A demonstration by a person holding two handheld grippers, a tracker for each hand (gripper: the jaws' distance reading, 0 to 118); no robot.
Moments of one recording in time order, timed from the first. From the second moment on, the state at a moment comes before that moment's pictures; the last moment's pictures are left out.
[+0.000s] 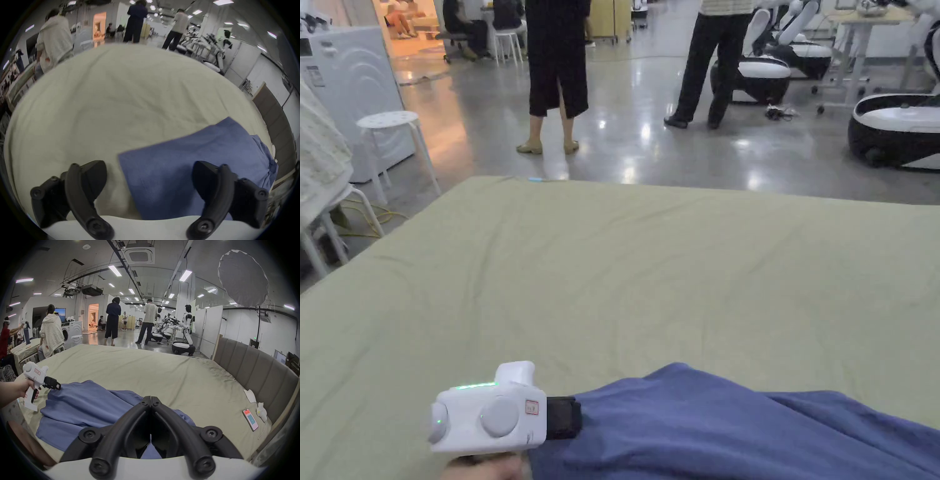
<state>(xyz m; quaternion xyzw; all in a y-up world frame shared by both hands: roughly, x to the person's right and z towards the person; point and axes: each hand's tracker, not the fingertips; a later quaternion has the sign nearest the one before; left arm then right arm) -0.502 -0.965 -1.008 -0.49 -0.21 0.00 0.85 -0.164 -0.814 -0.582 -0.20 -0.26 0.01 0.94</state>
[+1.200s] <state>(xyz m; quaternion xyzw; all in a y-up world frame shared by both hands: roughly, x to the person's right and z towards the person) -0.506 -0.849 -0.923 -0.31 -0.32 0.01 0.89 -0.016 -0.961 -0.591 -0.38 -0.33 -0.18 0.84</state>
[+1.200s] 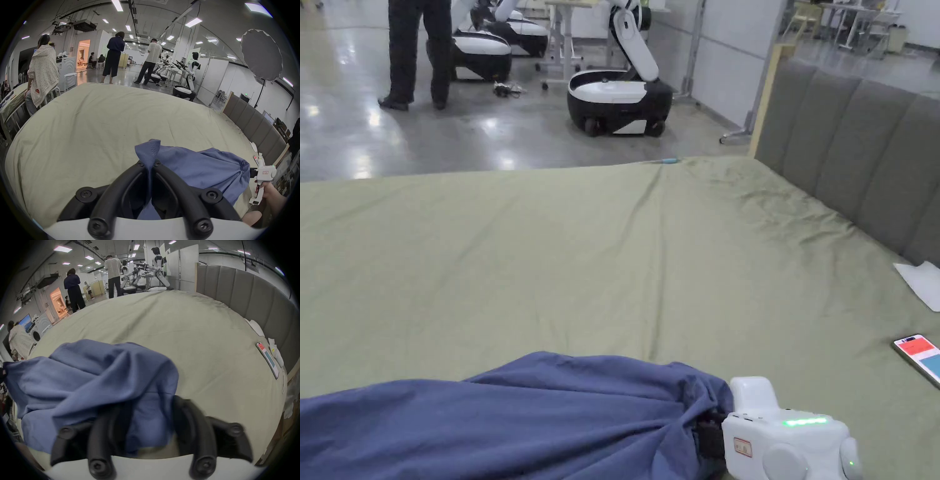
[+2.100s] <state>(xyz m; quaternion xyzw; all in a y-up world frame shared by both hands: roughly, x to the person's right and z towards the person) -0.621 -0.614 -0.925 -0.12 -0.26 0.09 0.95 -0.060 -0.625 -0.499 -0.06 -0.30 -0.10 0.95</state>
